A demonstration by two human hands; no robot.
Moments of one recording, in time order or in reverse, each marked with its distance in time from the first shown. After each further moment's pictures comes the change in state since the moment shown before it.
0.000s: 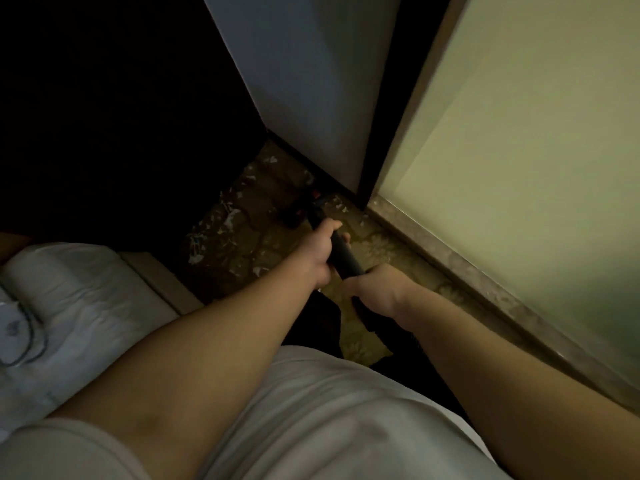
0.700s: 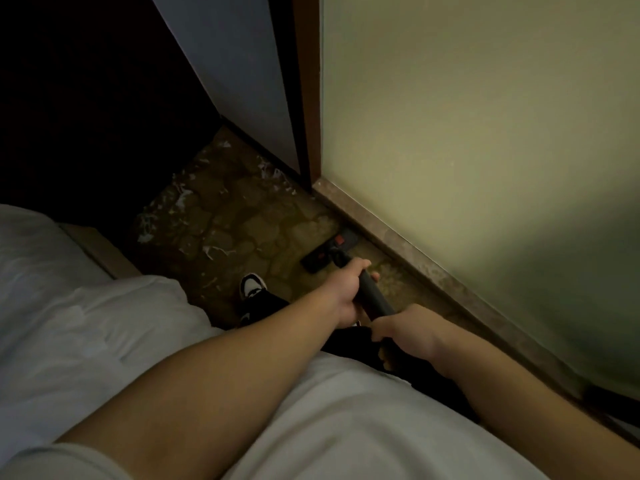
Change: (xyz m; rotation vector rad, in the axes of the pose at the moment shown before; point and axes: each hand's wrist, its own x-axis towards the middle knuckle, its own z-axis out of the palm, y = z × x) left_hand -0.084 -0.238 0.146 -0.035 -0.137 -0.208; right_hand -0.091 0.257 -0.098 0.069 -0.011 0.145
